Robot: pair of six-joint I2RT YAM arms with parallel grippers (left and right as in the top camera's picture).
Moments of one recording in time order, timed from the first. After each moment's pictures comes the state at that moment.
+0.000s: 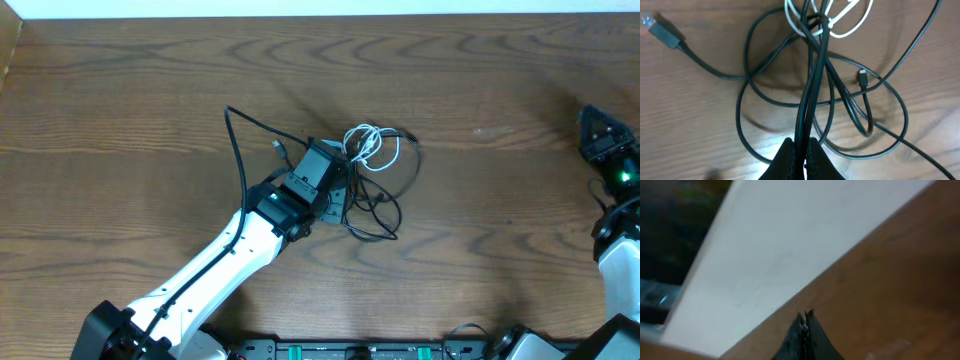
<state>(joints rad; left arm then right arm) -0.65 1.42 0.95 -0.58 -0.03 -0.41 -0.60 1.32 0.67 0.45 -0.79 0.73</state>
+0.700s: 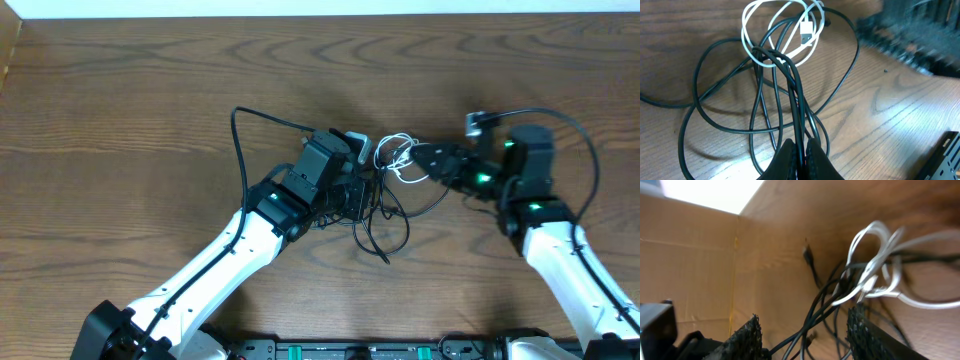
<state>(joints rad) -0.65 1.42 0.95 -0.37 0.28 -0.40 0.13 1.32 0.67 0.02 -0.70 0.74</state>
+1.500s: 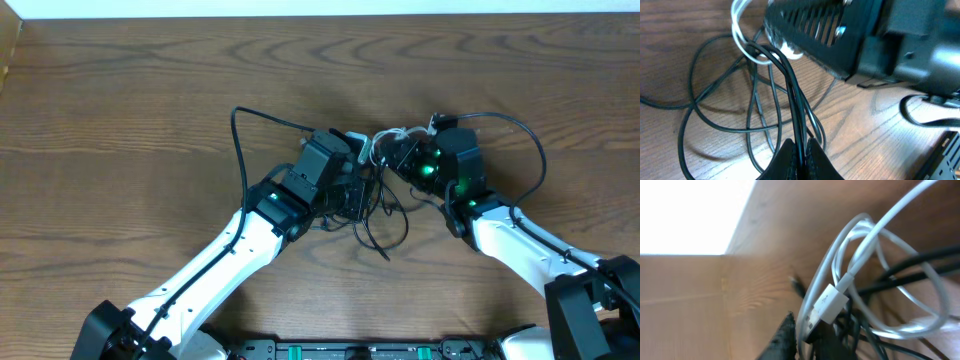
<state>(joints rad) -0.65 1.42 0.95 -0.37 0.29 -0.40 0.36 1.54 0.67 0.38 -0.33 1.09</state>
